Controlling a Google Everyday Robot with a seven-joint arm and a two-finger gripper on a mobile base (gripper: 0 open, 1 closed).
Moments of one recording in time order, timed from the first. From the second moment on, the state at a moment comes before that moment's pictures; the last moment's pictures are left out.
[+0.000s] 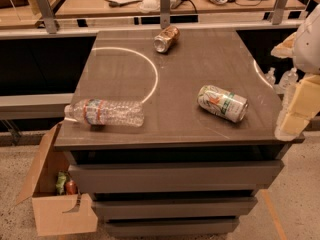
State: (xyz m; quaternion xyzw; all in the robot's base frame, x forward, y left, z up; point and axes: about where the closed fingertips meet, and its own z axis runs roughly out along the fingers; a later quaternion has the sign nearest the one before) arm 0.438 -0.217 0.976 -0.60 0.78 -0.03 0.16
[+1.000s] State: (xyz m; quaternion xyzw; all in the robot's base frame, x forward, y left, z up) arm 0.469 -0.227 0.956 -0.55 0.80 -0.01 0.24
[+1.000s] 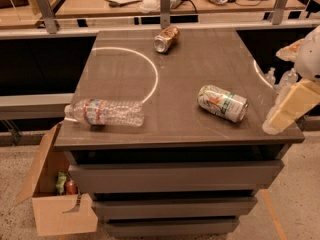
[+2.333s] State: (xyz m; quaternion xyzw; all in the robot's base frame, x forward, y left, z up) arm 0.528 -0.228 0.888 -0.45 0.83 0.09 0.33
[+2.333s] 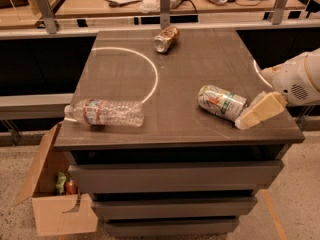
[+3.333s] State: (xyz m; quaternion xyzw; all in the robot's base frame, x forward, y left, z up) arm 0.528 -0.194 0.850 -0.48 0.82 0.11 0.29
